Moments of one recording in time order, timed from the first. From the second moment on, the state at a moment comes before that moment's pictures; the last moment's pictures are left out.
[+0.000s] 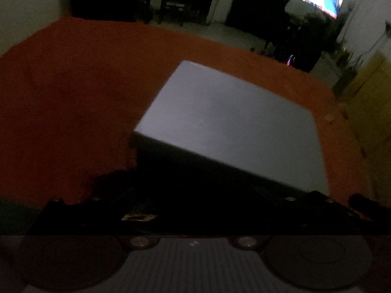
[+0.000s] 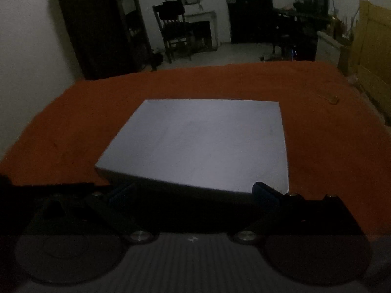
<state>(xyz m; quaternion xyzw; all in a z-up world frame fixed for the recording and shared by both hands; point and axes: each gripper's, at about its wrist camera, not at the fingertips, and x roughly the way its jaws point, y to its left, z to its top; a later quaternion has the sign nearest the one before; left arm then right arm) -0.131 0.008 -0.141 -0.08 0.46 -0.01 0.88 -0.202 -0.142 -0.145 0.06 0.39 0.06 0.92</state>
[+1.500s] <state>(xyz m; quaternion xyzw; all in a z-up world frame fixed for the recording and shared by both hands) -0.156 -0.023 -0.149 -0.01 0.47 -0.06 0.88 -0.192 -0.171 -0.153 0.05 0.45 0.02 0.89</state>
